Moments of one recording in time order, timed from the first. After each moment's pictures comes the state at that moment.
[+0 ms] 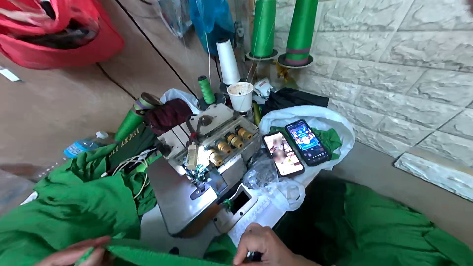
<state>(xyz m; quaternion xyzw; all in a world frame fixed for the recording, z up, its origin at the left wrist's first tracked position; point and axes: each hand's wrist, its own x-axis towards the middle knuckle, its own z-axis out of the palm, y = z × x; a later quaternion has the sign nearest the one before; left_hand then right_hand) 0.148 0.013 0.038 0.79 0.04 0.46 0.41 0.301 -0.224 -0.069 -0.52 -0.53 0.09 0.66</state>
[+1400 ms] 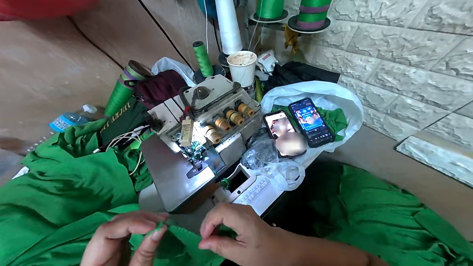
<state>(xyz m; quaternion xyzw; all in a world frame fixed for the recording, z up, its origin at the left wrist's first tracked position) 0.166 -0.025 0.035 0.83 -0.01 0.33 0.44 0.295 -0.189 -0.032 -0.45 -0.56 0.09 0.69</state>
